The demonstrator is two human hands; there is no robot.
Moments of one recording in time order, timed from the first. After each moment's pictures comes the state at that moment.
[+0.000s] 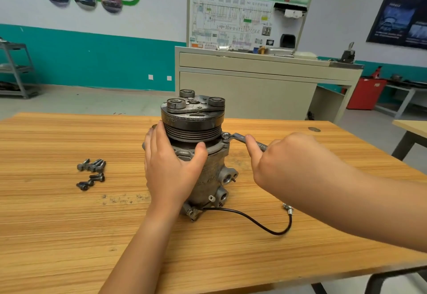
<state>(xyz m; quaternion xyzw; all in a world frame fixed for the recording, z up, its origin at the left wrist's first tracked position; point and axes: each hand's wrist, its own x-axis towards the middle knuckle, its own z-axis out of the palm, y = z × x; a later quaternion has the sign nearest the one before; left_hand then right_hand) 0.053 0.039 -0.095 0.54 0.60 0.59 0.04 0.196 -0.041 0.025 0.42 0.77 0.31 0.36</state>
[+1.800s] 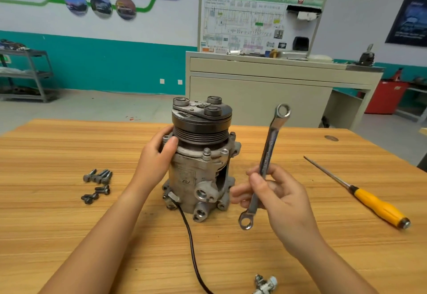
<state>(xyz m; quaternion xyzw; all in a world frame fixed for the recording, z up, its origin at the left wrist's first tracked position) -0.017 0.119 -0.104 0.61 0.48 0.59 0.21 0.207 0.020 -0.080 0.32 0.62 -0.46 -0.55</state>
